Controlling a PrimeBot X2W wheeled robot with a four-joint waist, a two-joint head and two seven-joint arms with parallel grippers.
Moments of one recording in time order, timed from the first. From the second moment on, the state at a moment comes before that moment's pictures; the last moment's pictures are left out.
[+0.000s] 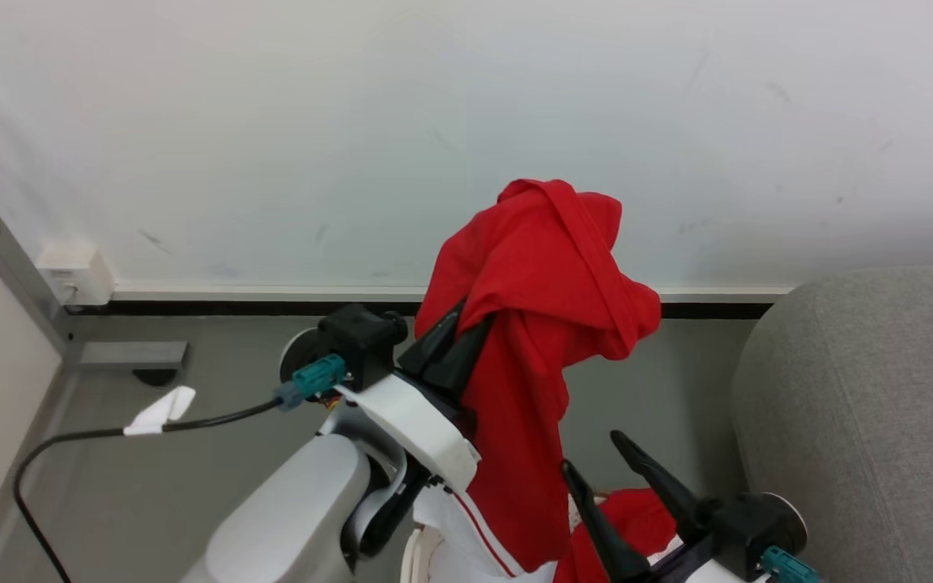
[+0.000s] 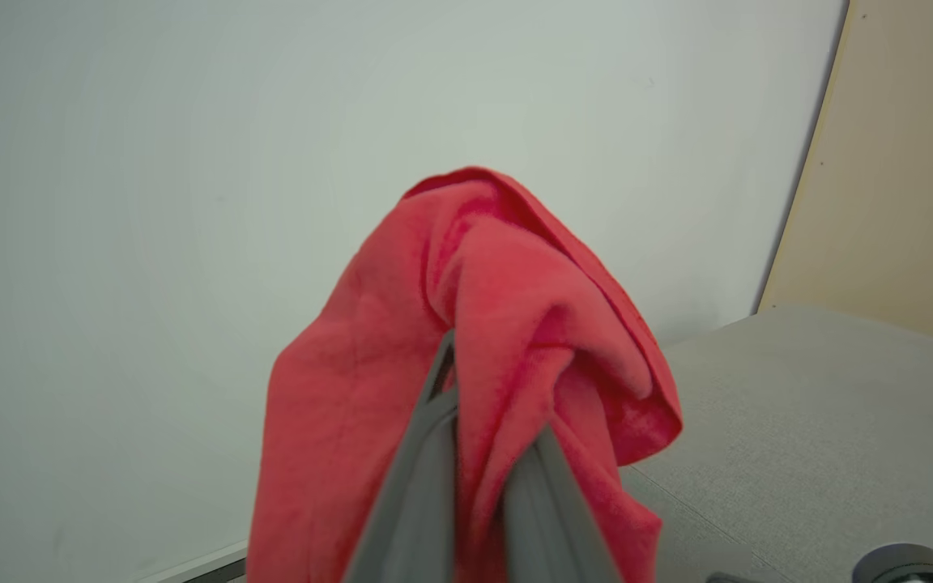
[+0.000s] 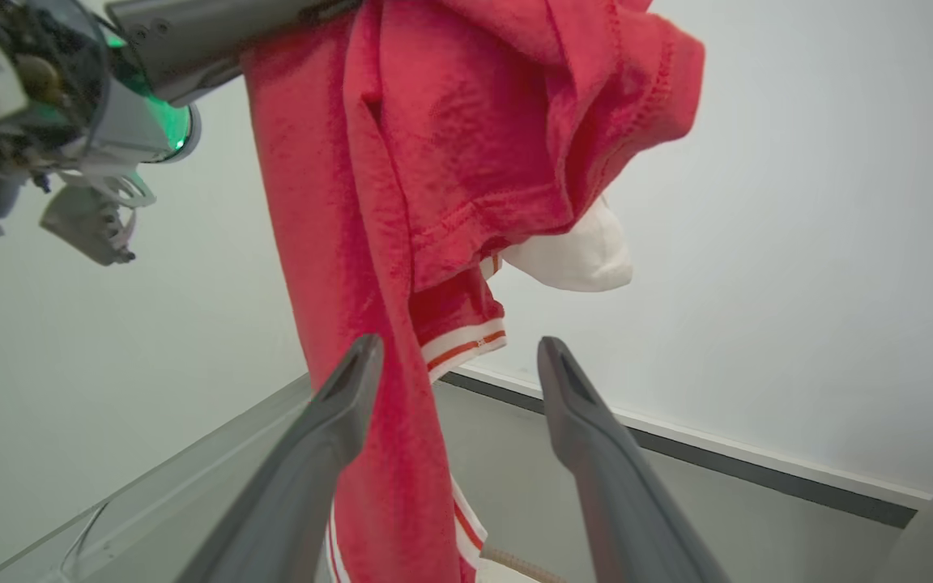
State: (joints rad) left arm -0.62 0.21 -0.71 0.30 -0.57 -0.04 -0.21; right arm -0.22 -0.13 0.56 0.28 0.42 0.13 -0.26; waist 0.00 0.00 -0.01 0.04
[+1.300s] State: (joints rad) left arm -0.56 0.17 -0.80 0.23 -0.59 -0.04 -0.18; right arm -0.33 -0.10 0.63 0.43 0.48 0.13 -0.26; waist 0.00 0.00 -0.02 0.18
